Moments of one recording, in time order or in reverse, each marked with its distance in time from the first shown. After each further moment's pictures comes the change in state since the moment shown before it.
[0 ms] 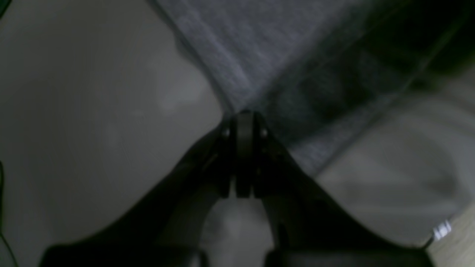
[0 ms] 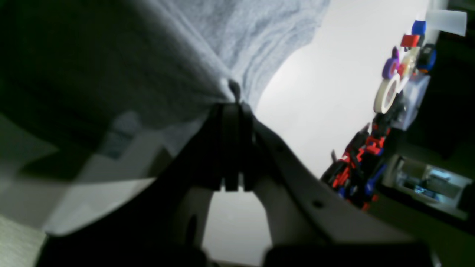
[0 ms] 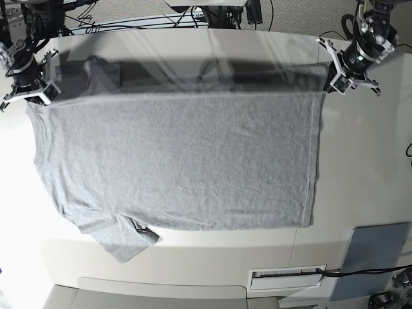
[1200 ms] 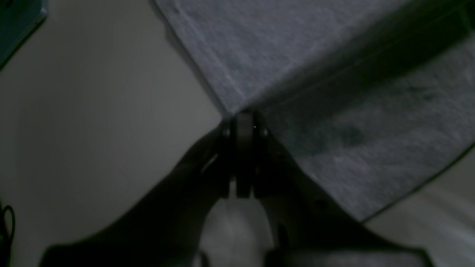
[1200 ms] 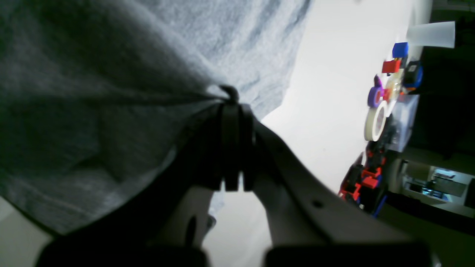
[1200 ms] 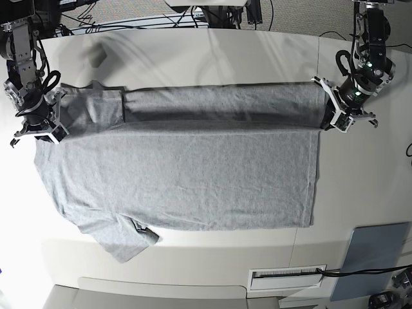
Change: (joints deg) left arm -15.0 4.6 0.2 -5.7 -1.0 -2.6 2.8; right arm 23.8 -0.3 -14.3 -12.8 -1.5 -1.2 1.2
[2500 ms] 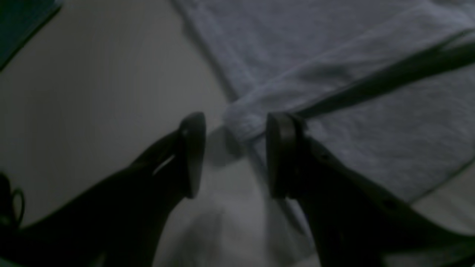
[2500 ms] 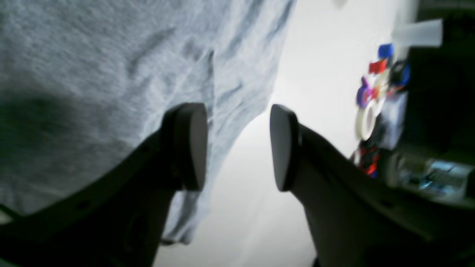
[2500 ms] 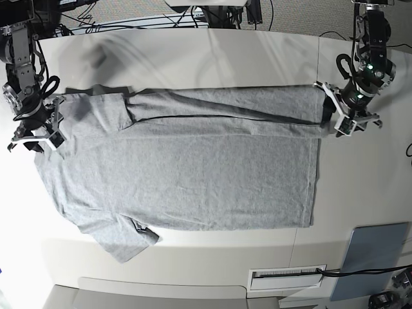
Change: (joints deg) left arm -0.8 0.0 -0.1 0.0 -0.8 3.7 3.0; right arm 1.7 0.0 -0.1 0.0 2.6 -2.0 -1.6
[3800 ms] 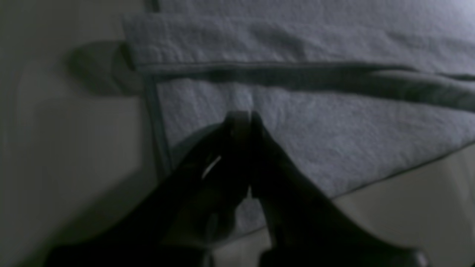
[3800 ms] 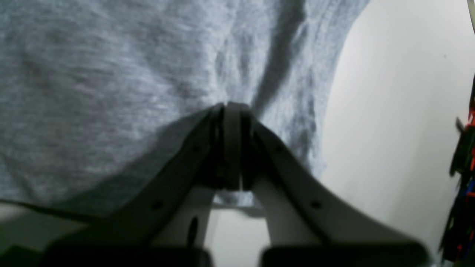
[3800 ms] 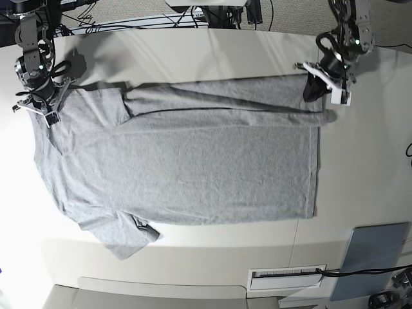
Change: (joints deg) left arm 8.7 8.9 -0.8 -8.9 -21.5 2.7 -1.3; right arm -6.1 -5.9 0.8 -11.9 10.6 -5.9 2.3
